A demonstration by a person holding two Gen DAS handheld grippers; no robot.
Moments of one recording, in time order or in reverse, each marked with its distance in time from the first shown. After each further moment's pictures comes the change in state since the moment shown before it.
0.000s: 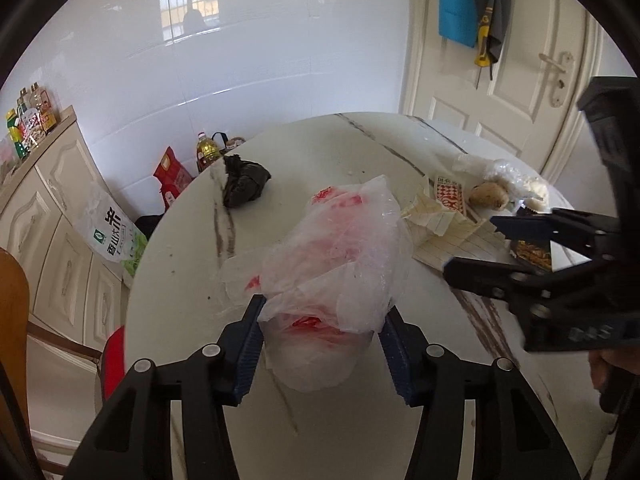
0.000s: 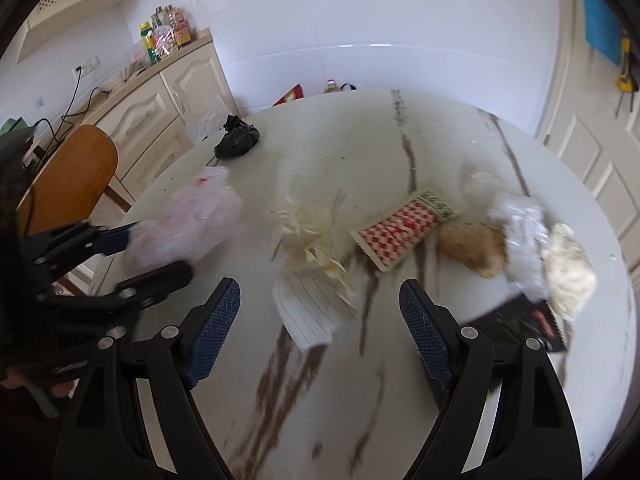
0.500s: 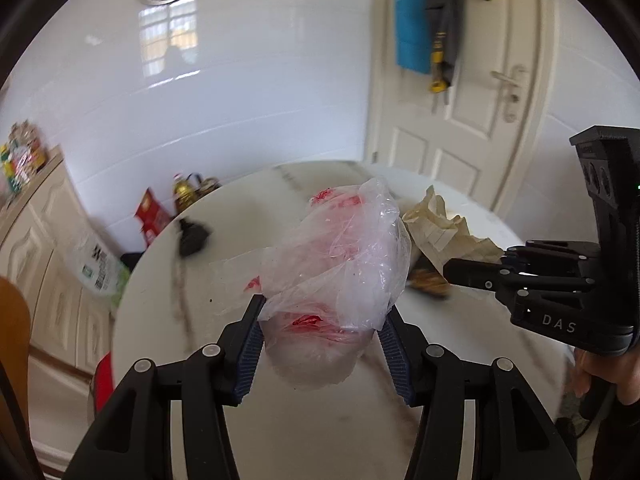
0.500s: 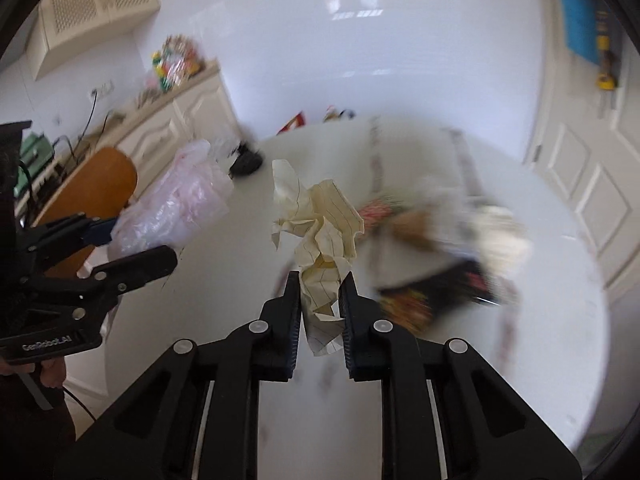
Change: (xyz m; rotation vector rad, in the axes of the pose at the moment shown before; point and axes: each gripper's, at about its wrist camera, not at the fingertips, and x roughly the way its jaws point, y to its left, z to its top) left arm -0.095 -0.089 -0.002 0.067 -0.130 -0.079; right arm -0.093 -0.029 -0.046 0.034 -0.134 0.011
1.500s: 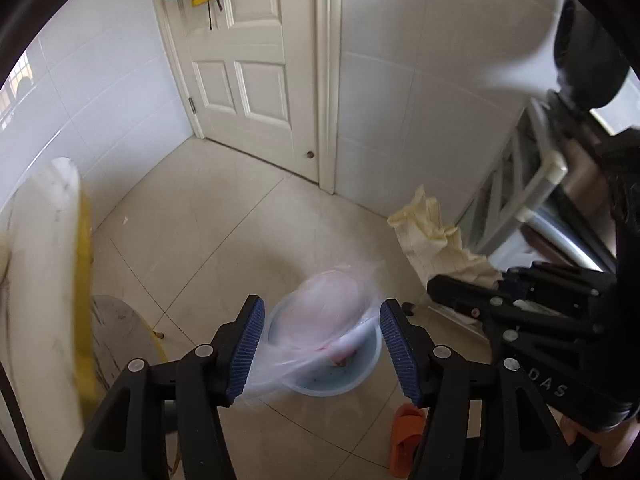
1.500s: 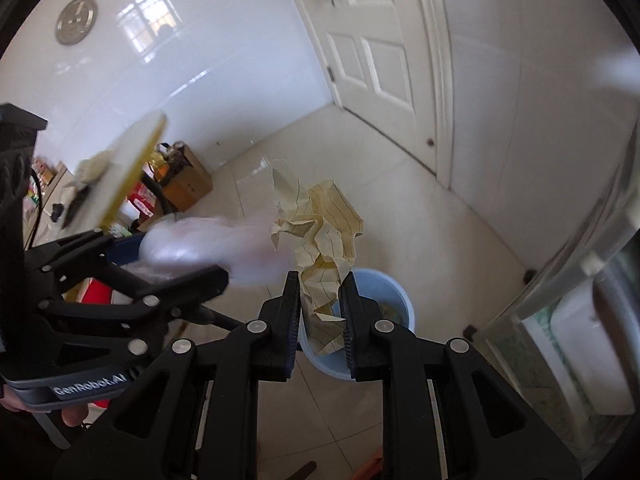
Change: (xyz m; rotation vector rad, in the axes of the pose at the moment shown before) left arm 0.190 -0.403 -0.008 0.374 0.288 -0.270; right arm -0.159 -0.326 -0.252 0.564 0.001 -0.279
